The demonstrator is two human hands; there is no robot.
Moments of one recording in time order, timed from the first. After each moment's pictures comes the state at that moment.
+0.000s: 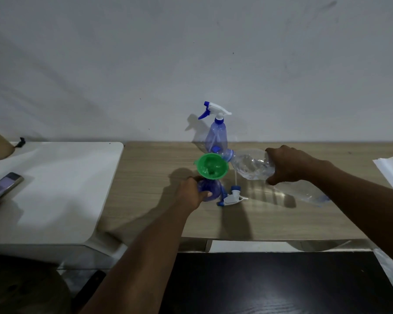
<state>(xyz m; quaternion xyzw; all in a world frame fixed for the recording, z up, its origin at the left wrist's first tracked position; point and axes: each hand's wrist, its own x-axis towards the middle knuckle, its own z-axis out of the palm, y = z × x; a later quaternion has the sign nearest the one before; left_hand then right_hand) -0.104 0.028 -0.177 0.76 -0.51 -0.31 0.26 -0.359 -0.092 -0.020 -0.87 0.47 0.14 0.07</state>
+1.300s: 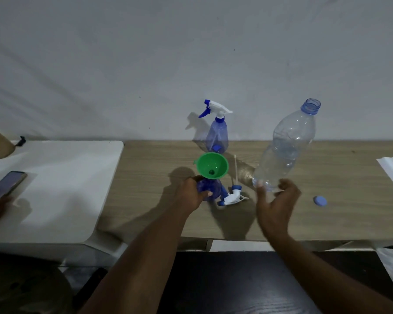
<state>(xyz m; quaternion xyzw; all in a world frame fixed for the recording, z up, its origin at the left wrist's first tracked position) -0.107 0.029 -0.178 0.77 -0.47 -0.34 0.27 -0.335 0.028 -0.119 -0.57 0.63 -0.46 0.25</state>
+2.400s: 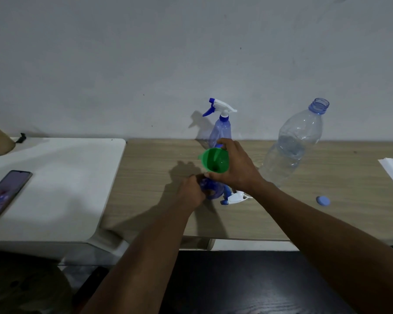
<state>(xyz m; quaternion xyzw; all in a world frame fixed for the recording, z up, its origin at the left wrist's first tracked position) -0.100 0.028 -0.170 0.78 -0.49 -0.32 0.24 -0.247 -0.031 -0.064 -0.84 0.43 -0.20 0.25</state>
